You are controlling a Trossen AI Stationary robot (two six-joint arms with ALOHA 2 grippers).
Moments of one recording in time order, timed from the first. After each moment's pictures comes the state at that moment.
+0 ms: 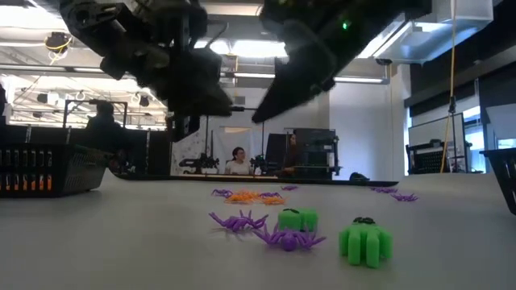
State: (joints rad) left arm 0.06 1.49 0.62 0.35 0.32 -0.72; right arm 0.29 1.83 1.18 -0.16 0.45 0.20
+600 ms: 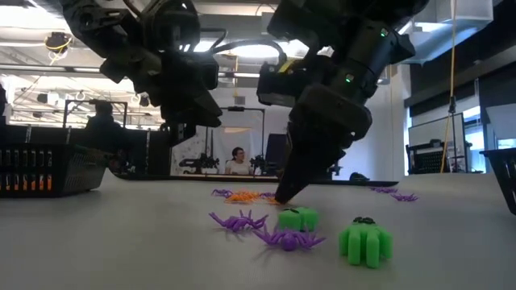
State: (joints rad) left arm 0.08 1.49 0.62 0.27 0.39 -0.66; right arm 0.25 1.97 1.18 -0.25 0.10 0.29
